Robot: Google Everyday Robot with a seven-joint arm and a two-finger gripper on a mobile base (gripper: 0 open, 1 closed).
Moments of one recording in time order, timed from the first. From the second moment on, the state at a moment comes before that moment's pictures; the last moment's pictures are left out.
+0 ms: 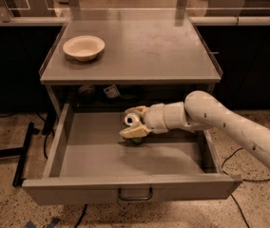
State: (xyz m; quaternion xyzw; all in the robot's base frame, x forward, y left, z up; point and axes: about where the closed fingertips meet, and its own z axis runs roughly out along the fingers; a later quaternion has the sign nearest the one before) arm 0.606 0.014 0.669 -0.56 0.64 0.30 0.43
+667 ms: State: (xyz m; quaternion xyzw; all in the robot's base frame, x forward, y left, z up) arm 0.605 0.022 0.656 -0.56 0.64 0.32 0.41
